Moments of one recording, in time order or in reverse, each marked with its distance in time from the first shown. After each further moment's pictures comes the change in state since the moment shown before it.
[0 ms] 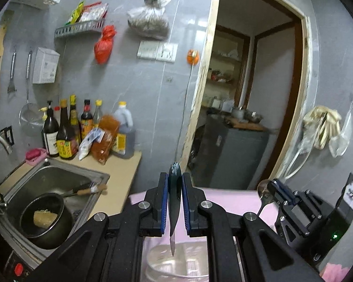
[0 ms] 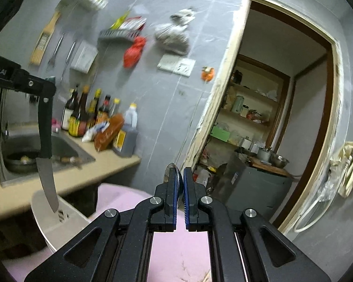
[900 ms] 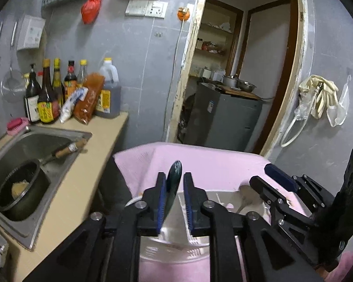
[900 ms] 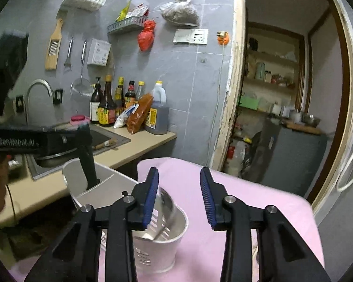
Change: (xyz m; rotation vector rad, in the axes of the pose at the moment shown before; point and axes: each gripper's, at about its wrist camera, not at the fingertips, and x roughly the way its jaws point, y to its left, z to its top) left arm 0.045 -0.001 -0.080 0.001 0.160 -0.089; right arm -0.002 -0.010 -0.071 0.225 0.111 0.223
